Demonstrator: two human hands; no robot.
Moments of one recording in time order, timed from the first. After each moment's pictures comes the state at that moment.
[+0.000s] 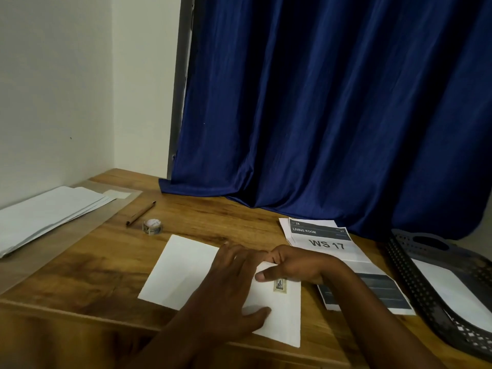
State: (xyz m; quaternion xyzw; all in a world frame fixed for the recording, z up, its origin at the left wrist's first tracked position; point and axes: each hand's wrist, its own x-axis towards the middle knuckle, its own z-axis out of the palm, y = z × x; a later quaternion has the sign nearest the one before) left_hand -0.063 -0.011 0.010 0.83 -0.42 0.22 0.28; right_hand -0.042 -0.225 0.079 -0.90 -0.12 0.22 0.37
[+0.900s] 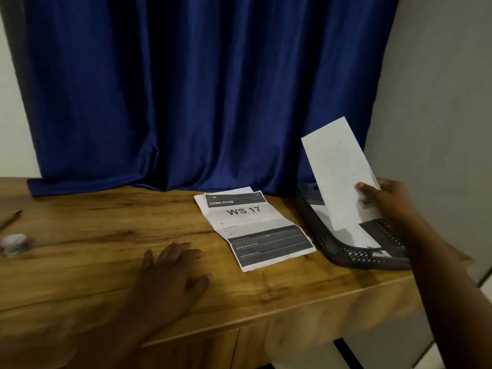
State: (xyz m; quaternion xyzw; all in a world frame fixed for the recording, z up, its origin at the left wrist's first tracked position) left_hand -0.049 -0.074 -0.002 0.91 -0.37 0.06 0.14; right_hand -0.218 -0.486 0.142 -0.76 0.34 -0.39 0.39
